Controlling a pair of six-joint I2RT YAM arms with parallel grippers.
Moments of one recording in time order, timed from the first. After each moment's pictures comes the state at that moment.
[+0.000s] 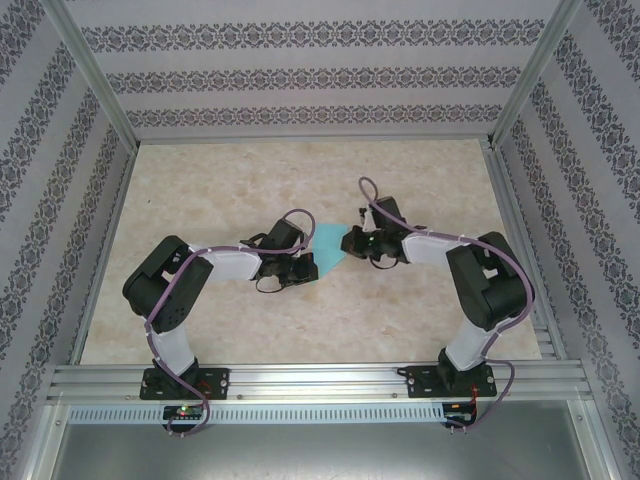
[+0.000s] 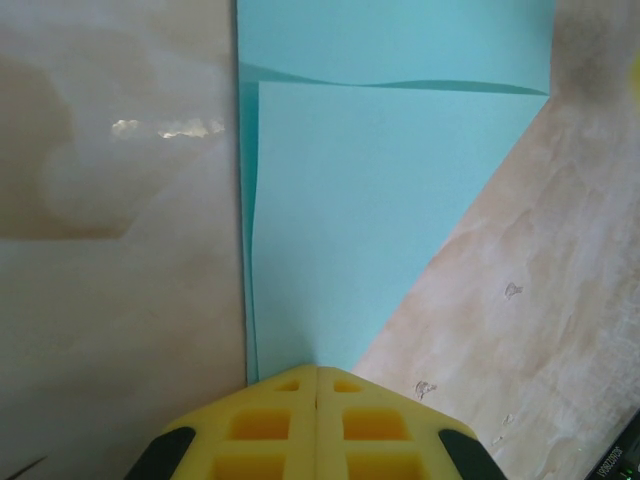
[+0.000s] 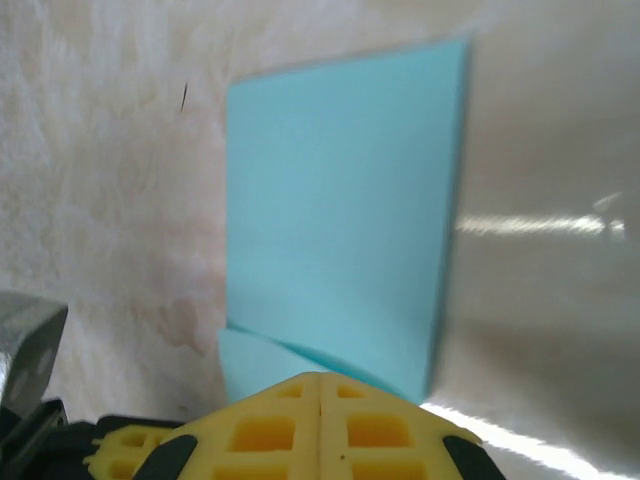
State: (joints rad) left arm -0.65 1.80 0.88 -0.09 0.42 -0.82; right arm 0.44 1.73 0.86 -0.03 -0.45 0.67
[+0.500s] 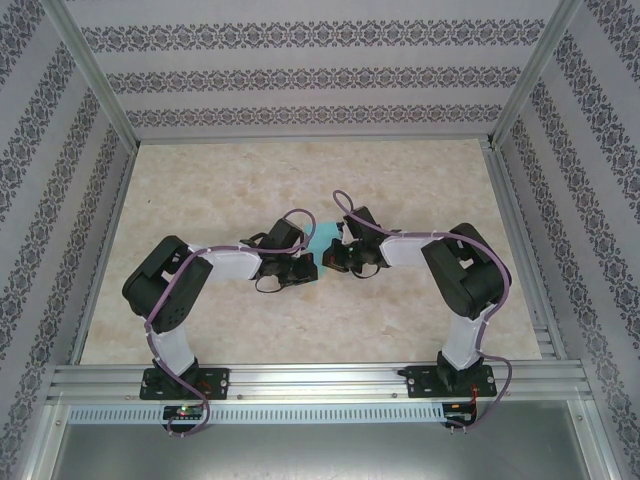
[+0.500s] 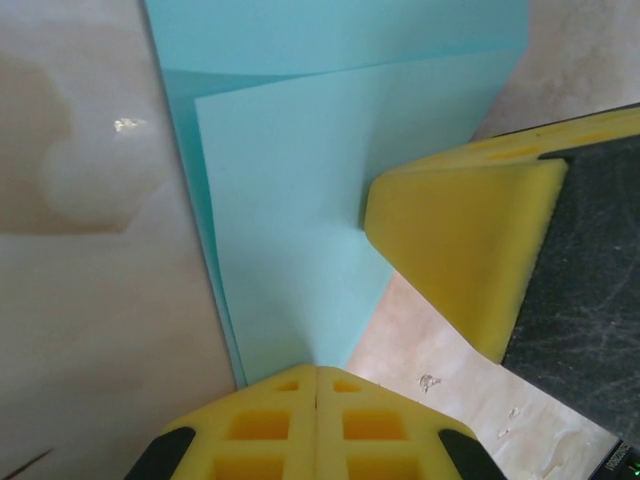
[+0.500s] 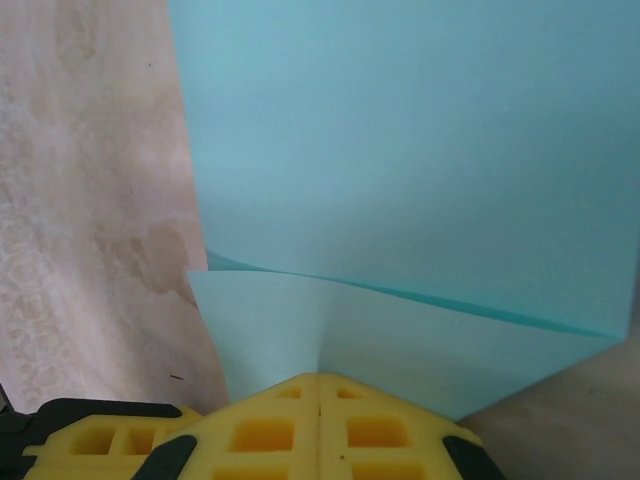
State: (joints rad) left arm -0.65 1.80 0.89 -0.11 0.42 -0.79; right arm 0.55 1.86 0.91 -0.05 -0.47 0.74
